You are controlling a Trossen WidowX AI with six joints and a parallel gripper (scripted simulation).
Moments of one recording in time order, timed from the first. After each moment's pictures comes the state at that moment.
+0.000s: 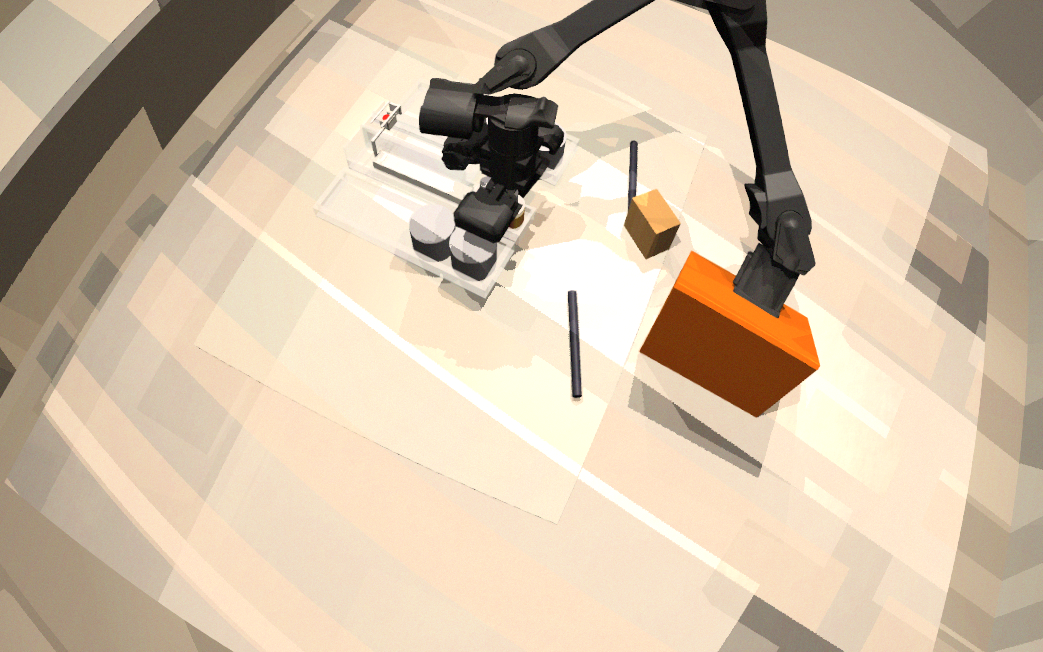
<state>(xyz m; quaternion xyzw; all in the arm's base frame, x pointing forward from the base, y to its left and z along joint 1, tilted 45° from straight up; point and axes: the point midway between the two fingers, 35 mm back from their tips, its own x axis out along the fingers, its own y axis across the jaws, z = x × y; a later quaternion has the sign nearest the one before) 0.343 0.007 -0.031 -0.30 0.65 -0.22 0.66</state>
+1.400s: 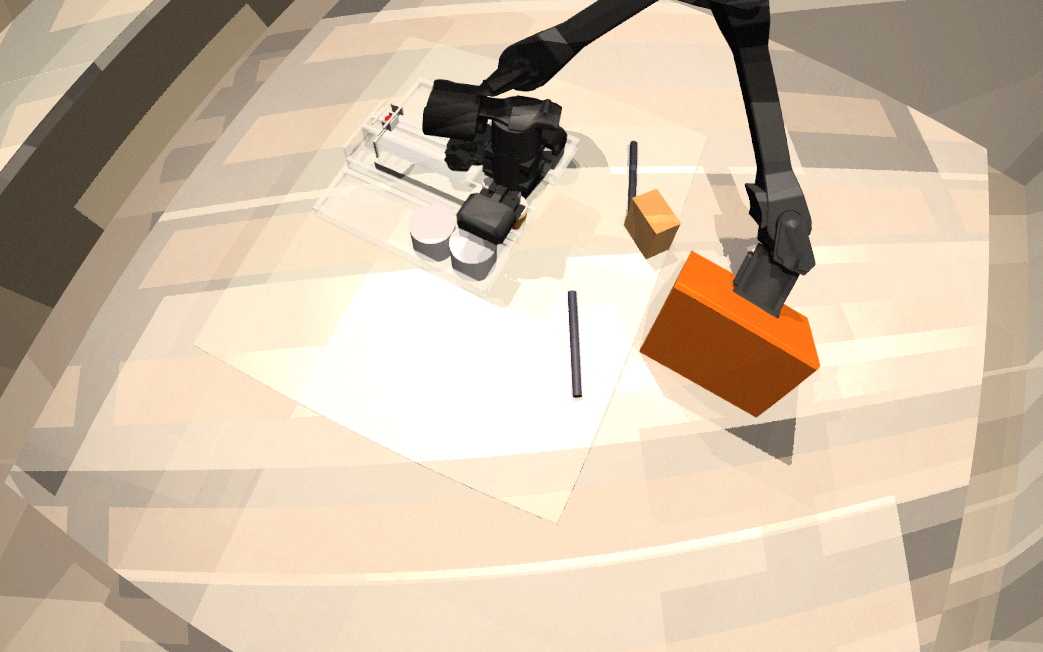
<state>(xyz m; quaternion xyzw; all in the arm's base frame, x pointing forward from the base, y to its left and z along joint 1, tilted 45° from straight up) 0.338 0.007 -0.031 -0.30 0.64 -0.23 0.67</state>
